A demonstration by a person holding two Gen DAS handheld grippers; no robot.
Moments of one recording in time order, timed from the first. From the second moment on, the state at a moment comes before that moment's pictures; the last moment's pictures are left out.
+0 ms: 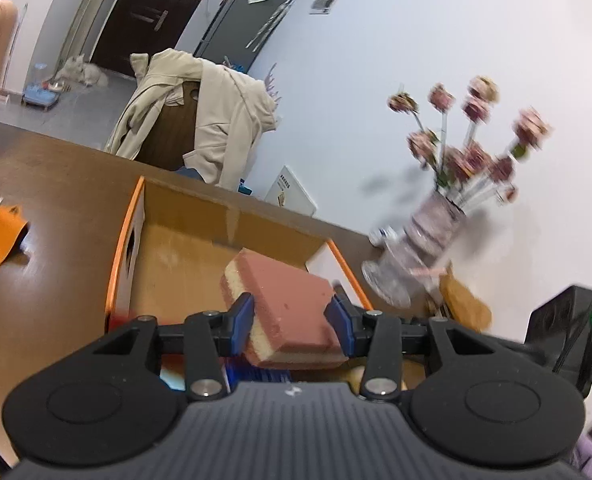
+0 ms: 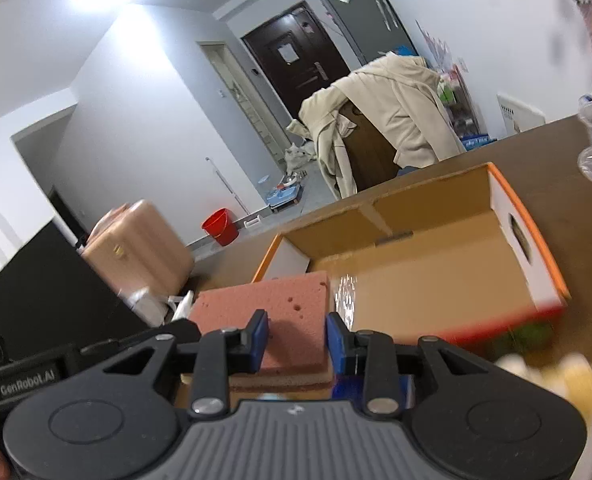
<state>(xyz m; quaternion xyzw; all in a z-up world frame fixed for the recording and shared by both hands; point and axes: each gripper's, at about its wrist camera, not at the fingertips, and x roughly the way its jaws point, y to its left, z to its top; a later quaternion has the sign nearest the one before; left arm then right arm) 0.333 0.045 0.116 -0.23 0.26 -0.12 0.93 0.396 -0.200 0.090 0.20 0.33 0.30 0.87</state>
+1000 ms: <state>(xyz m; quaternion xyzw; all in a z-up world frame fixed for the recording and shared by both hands) 0.333 0.044 0.176 -0.09 0.20 -0.06 0.97 0.455 -0.169 0.143 0.10 0.31 0.24 0.92</state>
